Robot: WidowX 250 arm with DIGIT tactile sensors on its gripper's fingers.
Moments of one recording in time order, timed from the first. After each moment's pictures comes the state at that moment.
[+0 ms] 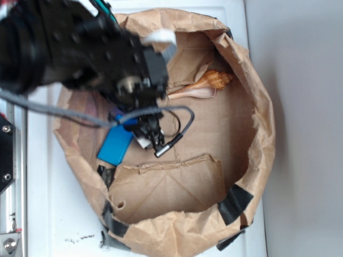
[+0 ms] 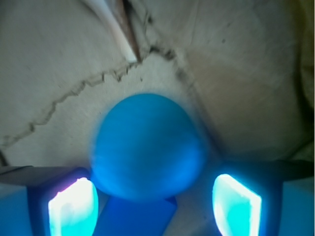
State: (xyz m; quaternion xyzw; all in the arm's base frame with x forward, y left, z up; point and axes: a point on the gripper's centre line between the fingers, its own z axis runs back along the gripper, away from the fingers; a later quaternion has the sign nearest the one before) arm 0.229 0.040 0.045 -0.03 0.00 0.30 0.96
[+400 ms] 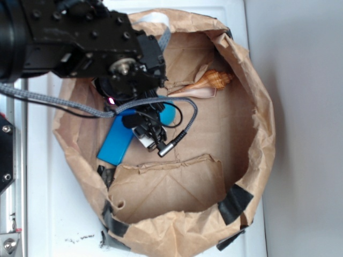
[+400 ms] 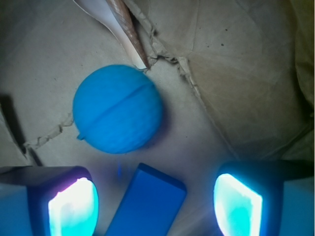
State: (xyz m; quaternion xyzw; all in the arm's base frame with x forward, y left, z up) arm 0.232 0.034 0.054 -0.05 -0.01 0.32 0.95
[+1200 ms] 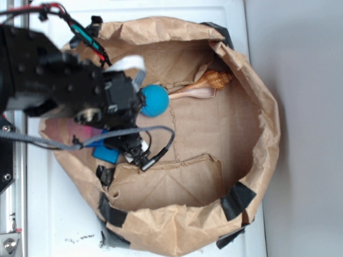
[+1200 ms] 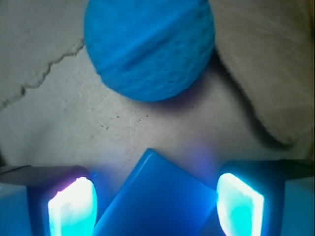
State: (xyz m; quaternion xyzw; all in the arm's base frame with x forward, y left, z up) arm 0.212 0.024 0.014 -0.01 -0.06 0.27 0.96
